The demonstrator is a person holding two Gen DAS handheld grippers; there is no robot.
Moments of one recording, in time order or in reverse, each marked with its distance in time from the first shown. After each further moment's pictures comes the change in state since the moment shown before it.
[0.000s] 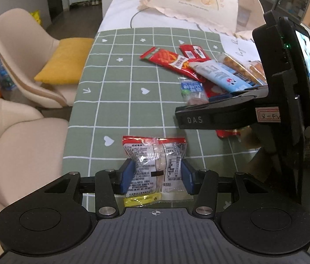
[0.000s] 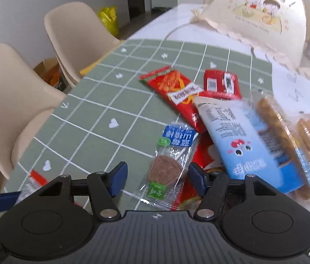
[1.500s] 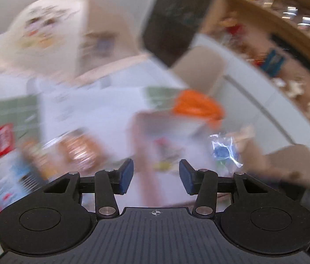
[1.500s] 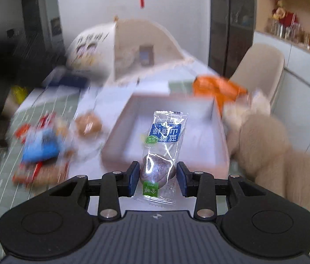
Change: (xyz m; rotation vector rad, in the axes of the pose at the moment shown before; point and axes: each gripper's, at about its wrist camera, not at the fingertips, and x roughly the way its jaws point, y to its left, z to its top) left arm 0.036 -0.239 0.116 0.166 -0.118 -0.462; right arm -0.225 -0.267 -0.136 0.420 -0.275 -0.371
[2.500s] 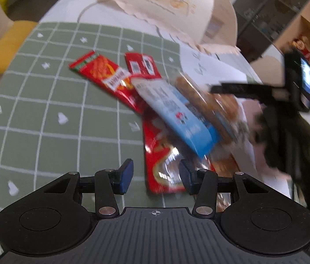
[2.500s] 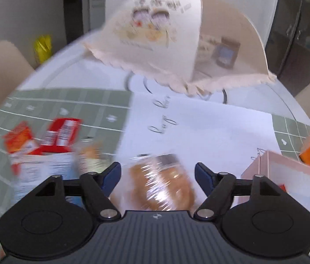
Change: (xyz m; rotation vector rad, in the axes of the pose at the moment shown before) left arm -0.069 0.189 -0.084 -0.285 0.093 0.136; right arm 0.217 0.191 0.067 -0.270 0.202 0.090
